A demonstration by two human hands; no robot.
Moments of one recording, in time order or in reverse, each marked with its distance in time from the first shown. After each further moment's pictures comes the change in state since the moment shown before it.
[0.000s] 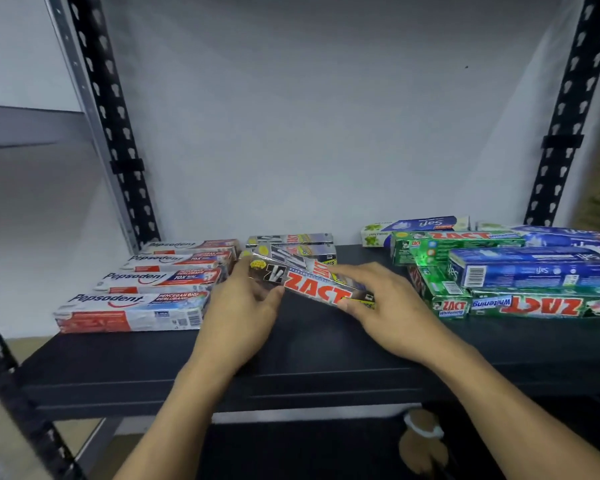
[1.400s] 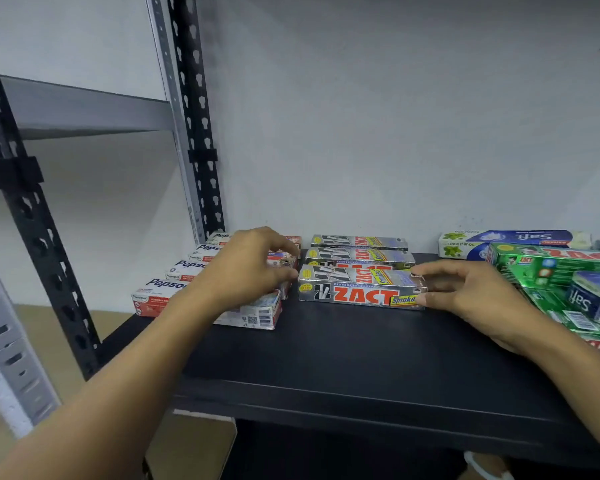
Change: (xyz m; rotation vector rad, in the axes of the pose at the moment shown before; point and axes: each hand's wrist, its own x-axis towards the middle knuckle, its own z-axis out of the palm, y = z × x) left_hand 0.074 -0.051 -0.082 0.410 -0.158 0.203; right_hand 0.058 0.023 0.011 0.509 -0.078 0.309
